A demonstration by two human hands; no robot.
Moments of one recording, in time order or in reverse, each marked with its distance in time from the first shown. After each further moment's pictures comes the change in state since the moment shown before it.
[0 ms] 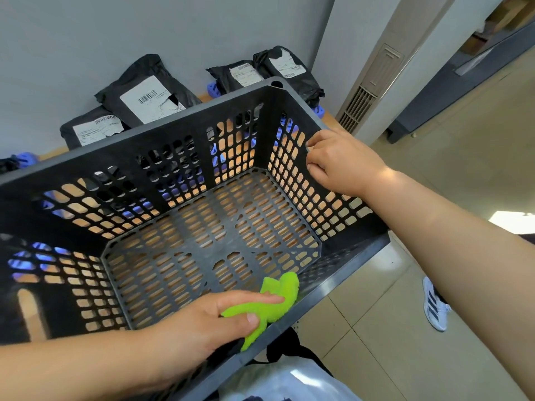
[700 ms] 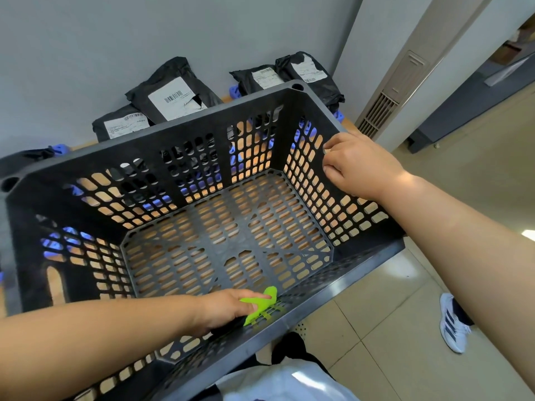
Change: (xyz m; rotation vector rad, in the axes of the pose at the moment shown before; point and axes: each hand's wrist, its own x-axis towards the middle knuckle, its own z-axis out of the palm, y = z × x) left_hand 0.068 -0.077 -0.034 0.263 0.042 -0.367; right_hand -0.001 -0.001 -0.001 -0.002 0.041 -0.012
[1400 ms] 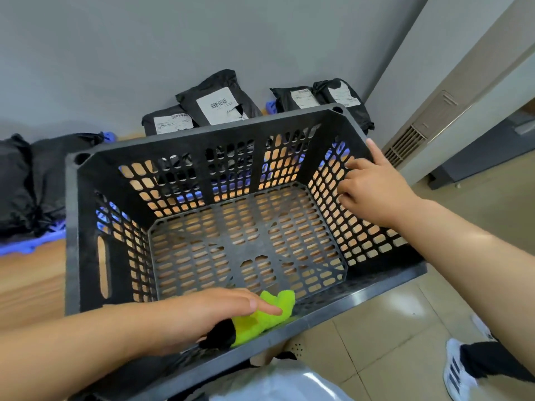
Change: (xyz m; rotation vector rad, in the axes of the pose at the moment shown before) left_hand -0.100 0.026 -0.001 -0.003 0.059 0.211; right_hand 0.008 -0.026 -0.007 -0.254 -0.111 -0.122
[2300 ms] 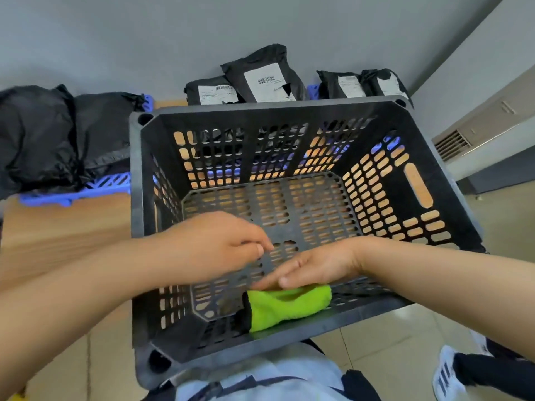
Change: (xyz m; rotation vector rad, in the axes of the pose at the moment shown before) left_hand -0.070 0.018 -0.063 0.728 0.378 0.169; right_hand 0.022 -0.170 -0.007 1.438 -1.244 -0.460
